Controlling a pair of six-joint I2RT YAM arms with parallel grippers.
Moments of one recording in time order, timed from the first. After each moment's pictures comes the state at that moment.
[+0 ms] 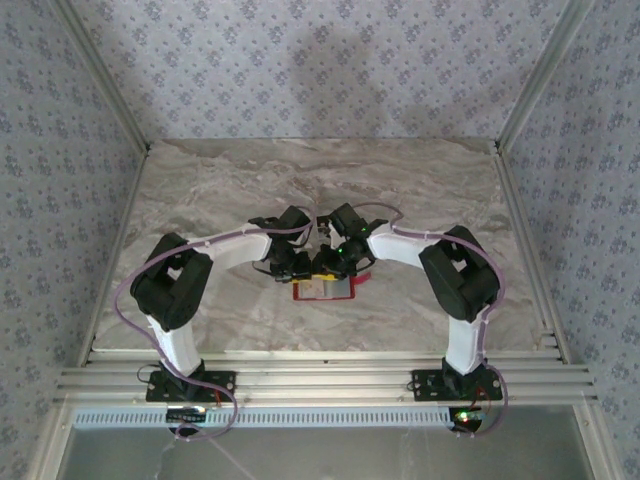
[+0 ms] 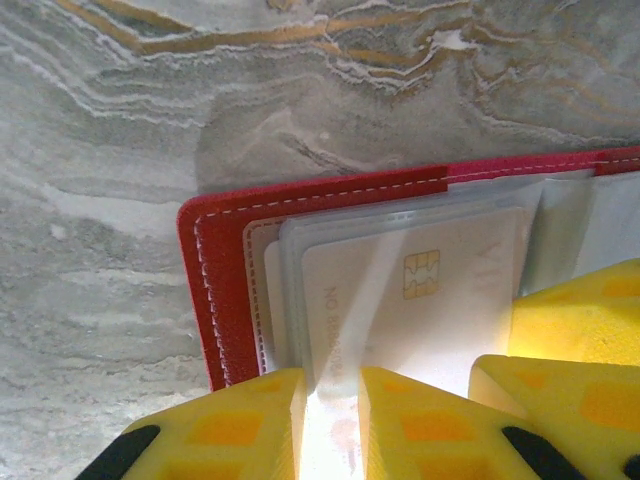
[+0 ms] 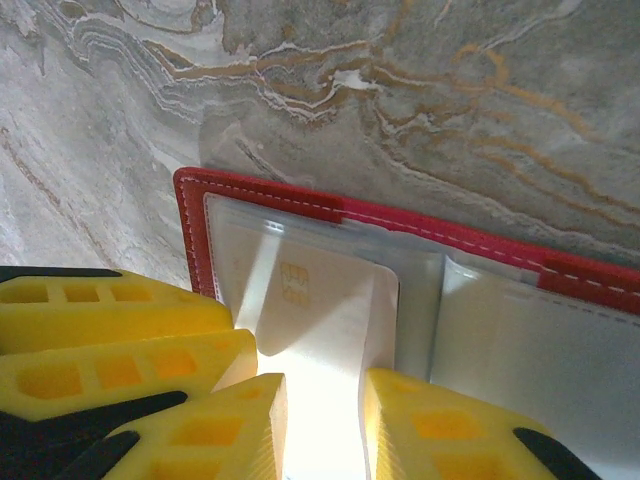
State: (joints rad) left arm -0.68 1.81 1.14 -0.65 0.22 -0.70; right arm 0.66 1.89 1.15 -0.40 -0.50 0.72
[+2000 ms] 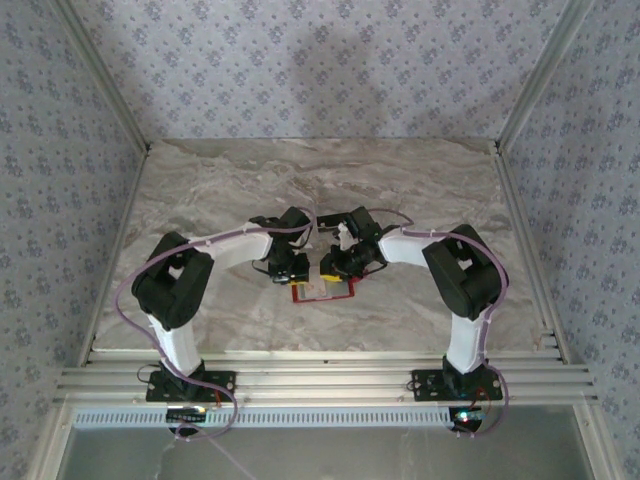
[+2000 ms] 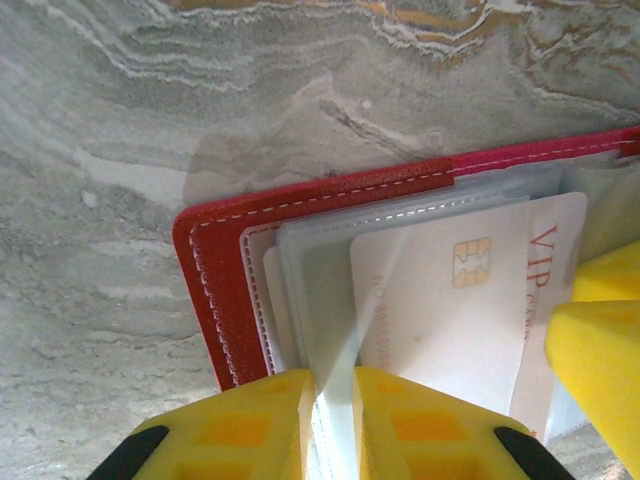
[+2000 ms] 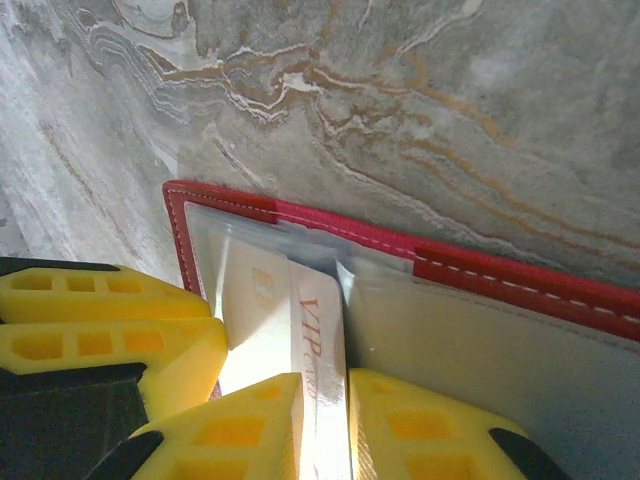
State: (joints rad) left arm -0.68 1.82 1.15 -0.71 0.21 -0.69; right arm 0.58 1.88 1.03 -0.24 -0.64 0.71
